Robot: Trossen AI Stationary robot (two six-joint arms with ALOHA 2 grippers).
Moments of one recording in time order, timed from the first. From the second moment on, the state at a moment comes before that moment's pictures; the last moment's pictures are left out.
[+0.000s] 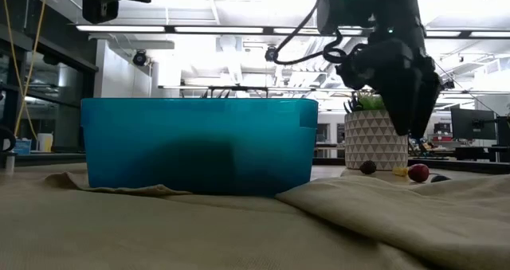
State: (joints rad) left arm 0.15 0.73 0.89 -0.63 -0.05 -0.83; right arm 0.08 1.64 1.10 -1.02 -0.08 0.91
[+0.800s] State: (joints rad) left arm 0.15 0.73 0.89 -0.64 -0.05 -0.60; right arm 0.09 1.64 1.10 -0.99 -0.08 1.53
